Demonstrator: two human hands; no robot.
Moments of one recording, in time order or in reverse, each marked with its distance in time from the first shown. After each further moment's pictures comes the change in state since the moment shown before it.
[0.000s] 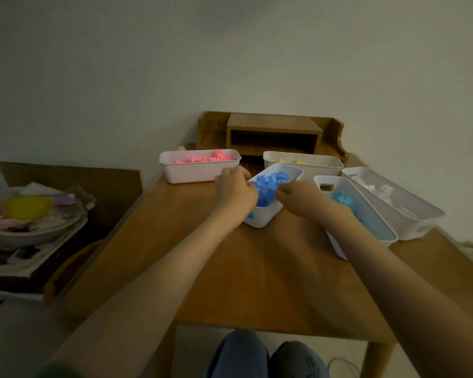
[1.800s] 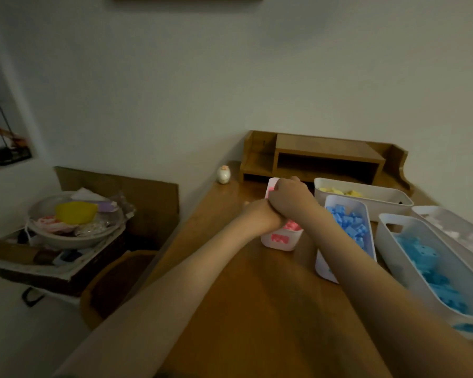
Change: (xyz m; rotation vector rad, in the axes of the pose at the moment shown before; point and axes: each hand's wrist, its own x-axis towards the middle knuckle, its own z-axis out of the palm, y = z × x) left_hand 0.054 -0.032 -0.041 0.383 -0.434 -0.036; right_hand 0.101 -0.098 -0.014 0.421 0.180 0.018
